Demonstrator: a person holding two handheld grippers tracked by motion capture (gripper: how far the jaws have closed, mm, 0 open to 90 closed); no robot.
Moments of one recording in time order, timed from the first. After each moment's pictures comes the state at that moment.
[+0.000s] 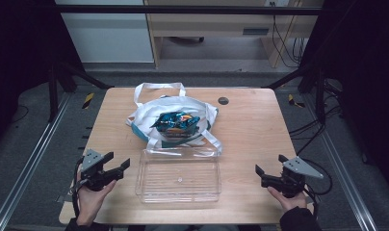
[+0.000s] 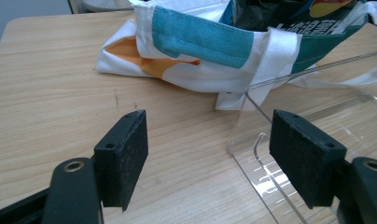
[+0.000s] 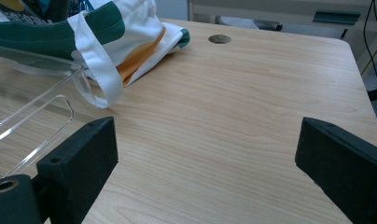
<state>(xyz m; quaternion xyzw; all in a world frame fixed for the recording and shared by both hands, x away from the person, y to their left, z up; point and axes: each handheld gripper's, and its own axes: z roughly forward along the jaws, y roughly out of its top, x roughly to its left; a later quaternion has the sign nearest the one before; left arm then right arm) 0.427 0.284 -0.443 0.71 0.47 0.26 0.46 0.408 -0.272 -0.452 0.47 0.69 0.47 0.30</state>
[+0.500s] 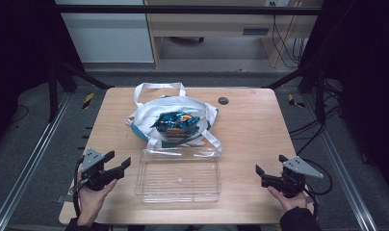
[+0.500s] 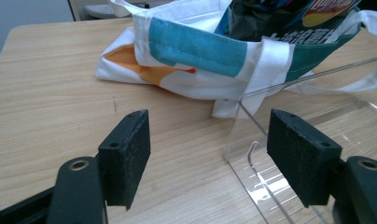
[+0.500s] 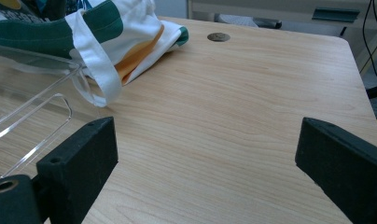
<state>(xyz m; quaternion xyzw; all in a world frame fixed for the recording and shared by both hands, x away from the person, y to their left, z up) 0.425 0.279 -0.436 0.70 0.47 0.26 0.47 0.409 -0.272 -0.452 0.47 0.69 0.46 0.30</state>
